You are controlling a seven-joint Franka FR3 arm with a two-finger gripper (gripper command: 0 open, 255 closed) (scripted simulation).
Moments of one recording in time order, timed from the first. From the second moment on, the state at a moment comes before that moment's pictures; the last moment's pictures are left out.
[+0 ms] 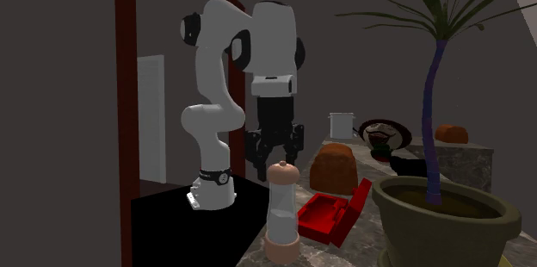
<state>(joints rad) -0.02 -0.23 -0.20 -2.40 0.02 2.12 -0.13</state>
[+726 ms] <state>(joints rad) -0.02 -0.25 -0.20 -2.38 0.01 2.08 -0.12</state>
